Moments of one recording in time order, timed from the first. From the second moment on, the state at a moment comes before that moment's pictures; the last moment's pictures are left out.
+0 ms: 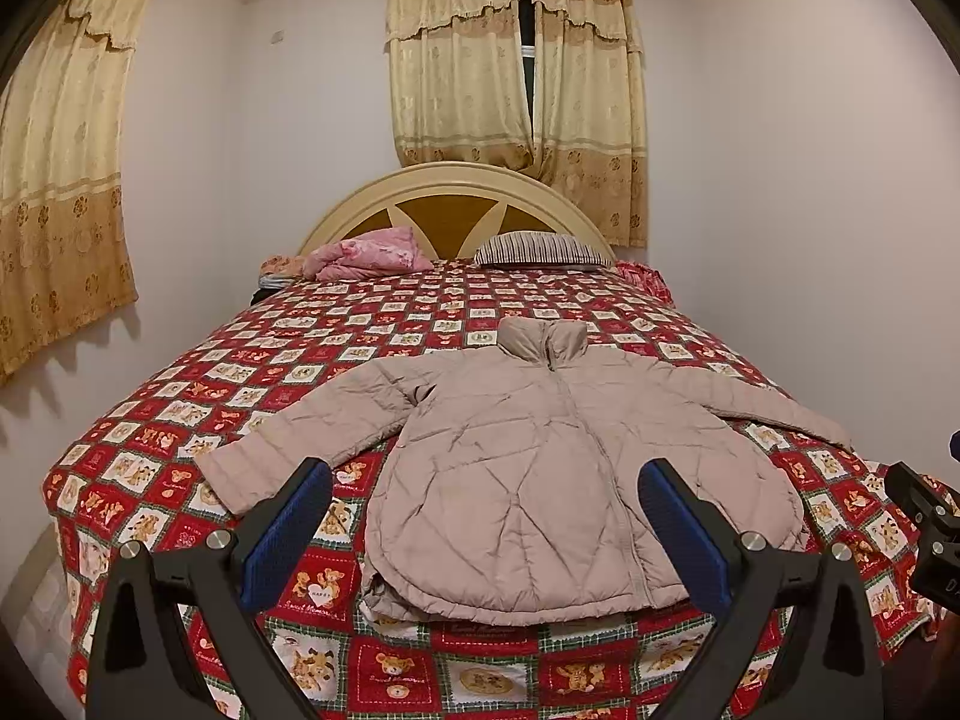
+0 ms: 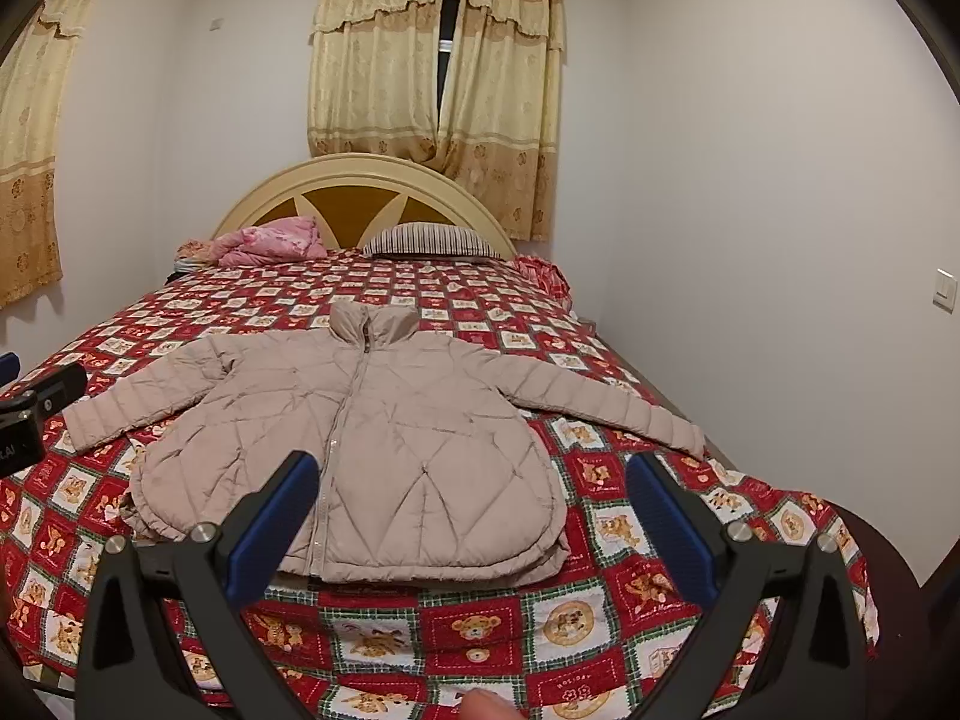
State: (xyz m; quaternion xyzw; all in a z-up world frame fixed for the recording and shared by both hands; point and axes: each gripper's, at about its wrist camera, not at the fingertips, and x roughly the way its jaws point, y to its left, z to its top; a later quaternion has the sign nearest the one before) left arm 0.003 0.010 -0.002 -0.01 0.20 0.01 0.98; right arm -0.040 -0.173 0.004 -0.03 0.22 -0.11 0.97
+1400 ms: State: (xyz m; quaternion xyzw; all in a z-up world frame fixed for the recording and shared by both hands) left arm 0.007 0.012 -0.008 -0.01 0.20 0.01 0.98; right arm -0.039 -0.166 0.001 -0.03 0.22 -0.11 0.97
